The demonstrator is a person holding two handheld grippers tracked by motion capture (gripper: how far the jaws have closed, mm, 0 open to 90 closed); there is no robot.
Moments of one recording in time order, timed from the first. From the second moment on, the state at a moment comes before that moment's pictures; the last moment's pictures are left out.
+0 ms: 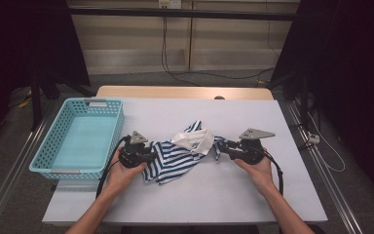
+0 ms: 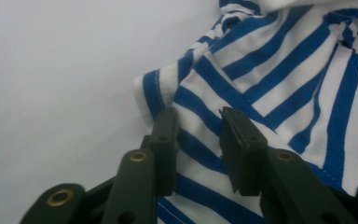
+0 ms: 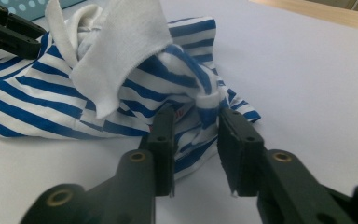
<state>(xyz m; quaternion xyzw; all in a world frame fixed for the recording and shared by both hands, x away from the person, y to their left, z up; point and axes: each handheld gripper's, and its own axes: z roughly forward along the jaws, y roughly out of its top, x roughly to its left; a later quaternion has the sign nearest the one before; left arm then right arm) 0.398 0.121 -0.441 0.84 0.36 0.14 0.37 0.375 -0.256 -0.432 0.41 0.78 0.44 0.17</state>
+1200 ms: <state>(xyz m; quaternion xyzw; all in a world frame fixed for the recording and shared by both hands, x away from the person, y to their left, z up) 0.402 0.072 -0.434 0.86 0.30 0.15 0.39 0.374 -0.282 -0.415 0.41 0.76 0.46 0.20</state>
